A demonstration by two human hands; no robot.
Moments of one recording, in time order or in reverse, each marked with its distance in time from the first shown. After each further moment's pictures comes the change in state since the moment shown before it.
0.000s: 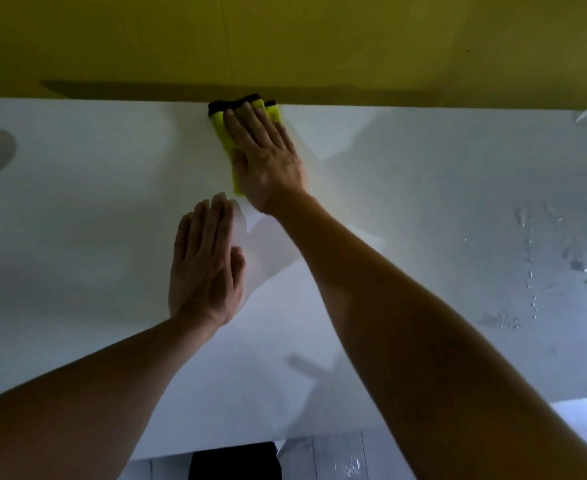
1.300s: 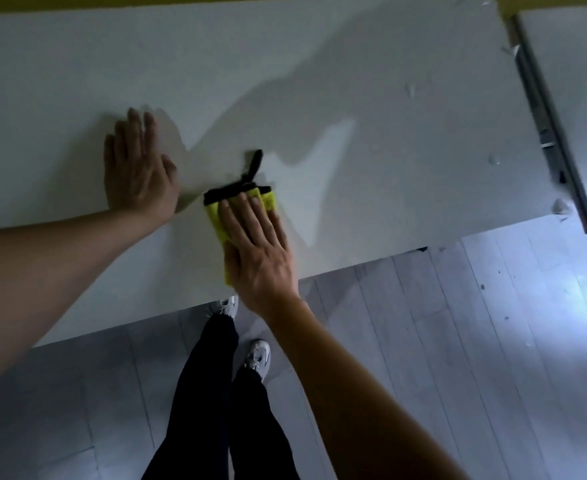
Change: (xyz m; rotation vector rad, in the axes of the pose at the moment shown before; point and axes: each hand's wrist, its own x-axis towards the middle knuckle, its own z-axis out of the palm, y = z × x) left_hand -0.017 0.043 -0.007 0.024 -0.063 -0.057; right_hand -0.335 -0.021 0.008 0.066 0.128 0.195
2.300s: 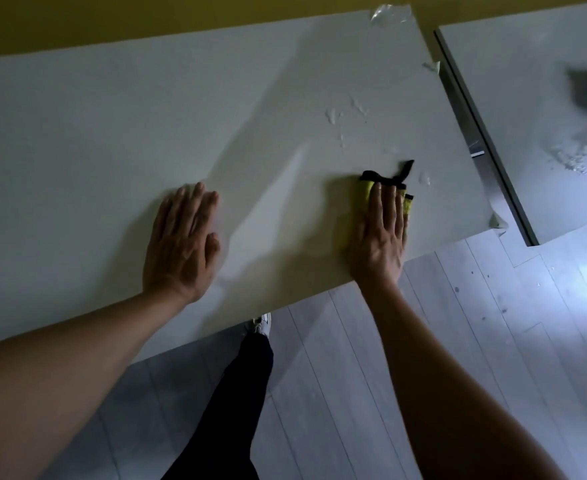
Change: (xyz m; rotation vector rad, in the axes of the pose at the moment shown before) left_hand -0.038 0.152 0.050 -0.100 0.010 0.456; right_hand -0.003 0.268 -0.129 -0.158 0.196 0.657
